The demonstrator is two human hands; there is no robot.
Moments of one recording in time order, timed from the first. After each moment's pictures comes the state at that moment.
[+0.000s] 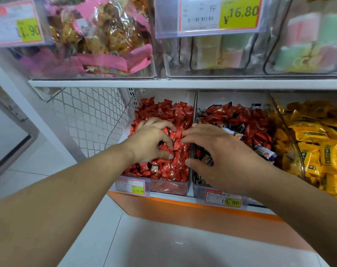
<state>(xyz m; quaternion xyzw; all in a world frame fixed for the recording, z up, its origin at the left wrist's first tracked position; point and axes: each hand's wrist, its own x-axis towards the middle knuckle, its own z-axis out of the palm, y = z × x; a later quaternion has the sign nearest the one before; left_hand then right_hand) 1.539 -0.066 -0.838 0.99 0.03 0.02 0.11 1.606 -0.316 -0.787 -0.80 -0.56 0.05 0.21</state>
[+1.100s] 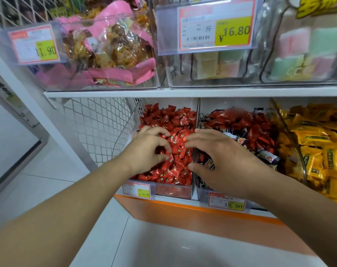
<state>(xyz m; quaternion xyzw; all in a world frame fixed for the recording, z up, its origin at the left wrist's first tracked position) 1.511 -0.073 -0.828 0.98 0.10 0.06 0.14 1.605 -0.315 -0.785 -0.81 -0.56 0.06 0.19</state>
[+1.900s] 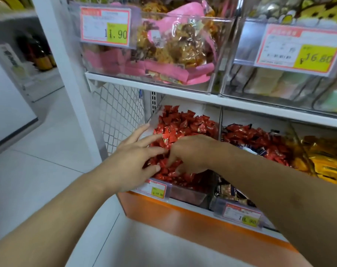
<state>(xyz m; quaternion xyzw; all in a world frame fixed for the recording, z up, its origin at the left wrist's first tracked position) 1.423 -0.055 -0.819 0.98 0.13 0.08 0.14 1.603 -0.175 -0.787 -0.71 -0.67 0.11 -0.16</state>
